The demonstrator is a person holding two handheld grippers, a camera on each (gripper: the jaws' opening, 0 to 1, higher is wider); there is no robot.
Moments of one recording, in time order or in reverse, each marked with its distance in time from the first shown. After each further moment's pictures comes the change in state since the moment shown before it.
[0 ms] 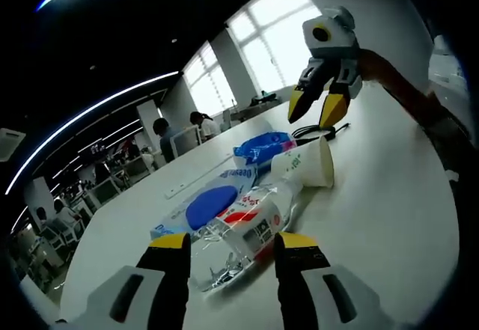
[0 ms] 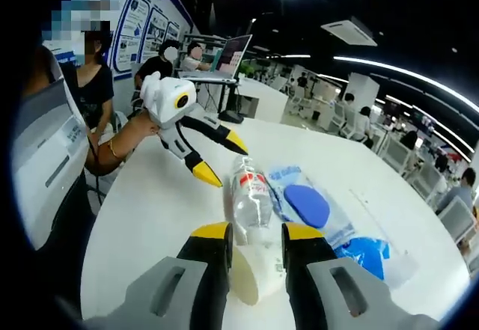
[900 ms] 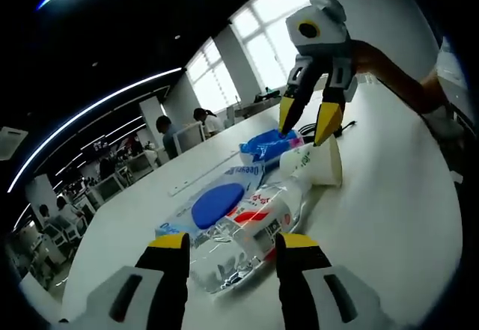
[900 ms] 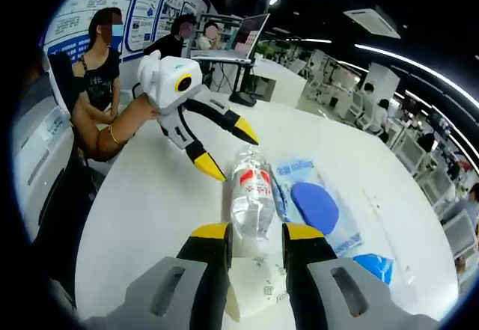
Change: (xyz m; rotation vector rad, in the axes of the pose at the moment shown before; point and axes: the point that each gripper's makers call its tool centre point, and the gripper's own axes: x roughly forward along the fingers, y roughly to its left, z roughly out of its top) left arm 0.004 0.010 -0.001 -0.003 0.020 0.021; right arm 0.031 -0.004 0.004 -0.068 0.115 0.081
